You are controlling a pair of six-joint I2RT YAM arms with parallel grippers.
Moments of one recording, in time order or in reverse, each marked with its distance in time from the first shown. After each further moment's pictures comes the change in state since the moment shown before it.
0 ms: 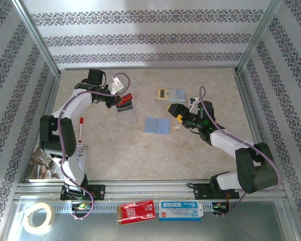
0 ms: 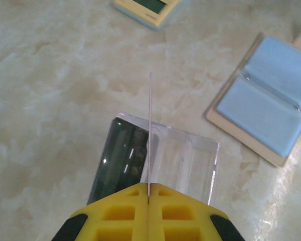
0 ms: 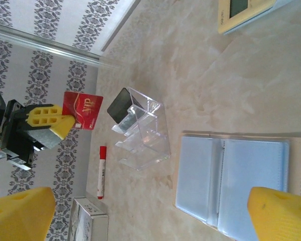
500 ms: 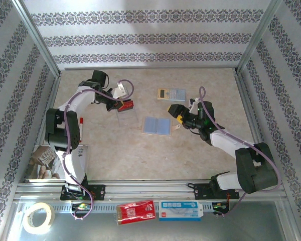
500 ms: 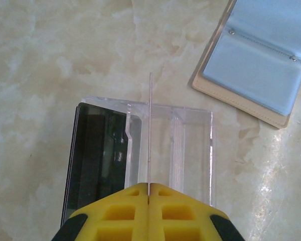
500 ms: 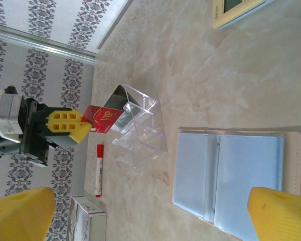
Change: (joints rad) left arm 0.000 0.106 0.063 -0.113 0.010 0.205; right arm 0.000 0.000 0.000 -0.018 0.000 0.000
